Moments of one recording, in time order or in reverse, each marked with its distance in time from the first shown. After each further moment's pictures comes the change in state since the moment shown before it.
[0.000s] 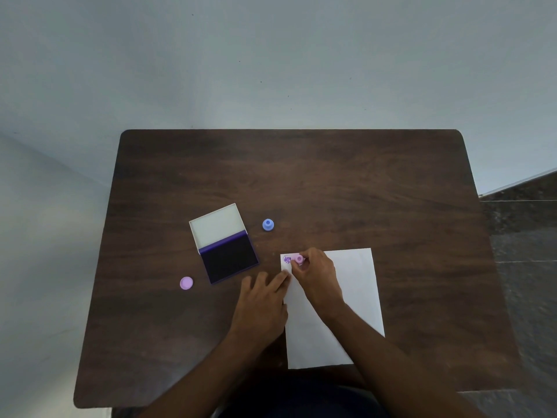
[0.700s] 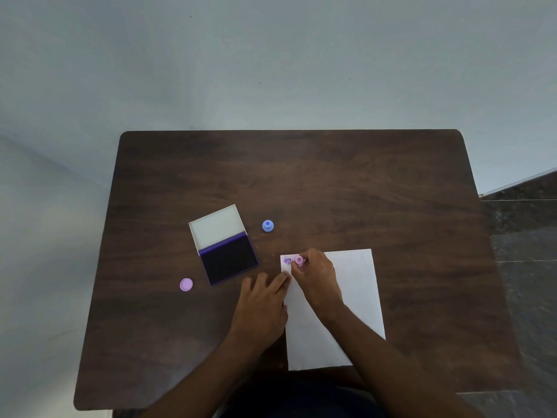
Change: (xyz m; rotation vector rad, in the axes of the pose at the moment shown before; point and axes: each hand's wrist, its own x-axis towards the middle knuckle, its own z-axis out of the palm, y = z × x) left_hand -0.001 0.002 -0.004 0.020 -0.001 0.011; right_hand -0.005 -0.003 -0.002 -0.002 0.010 0.005
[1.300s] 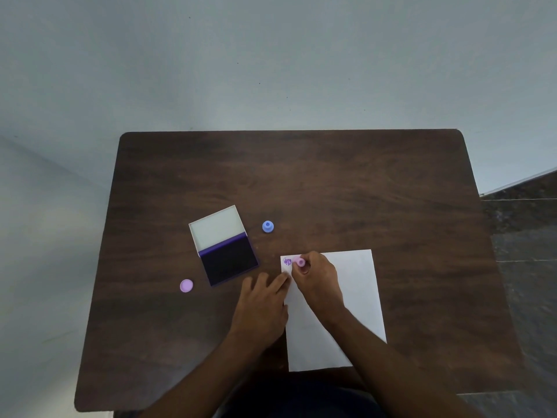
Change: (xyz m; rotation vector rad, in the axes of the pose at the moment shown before) left_hand -0.001 0.000 -0.005 0.041 0.007 0.020; right_hand -0.008 0.000 -0.003 0.003 0.009 -0.014
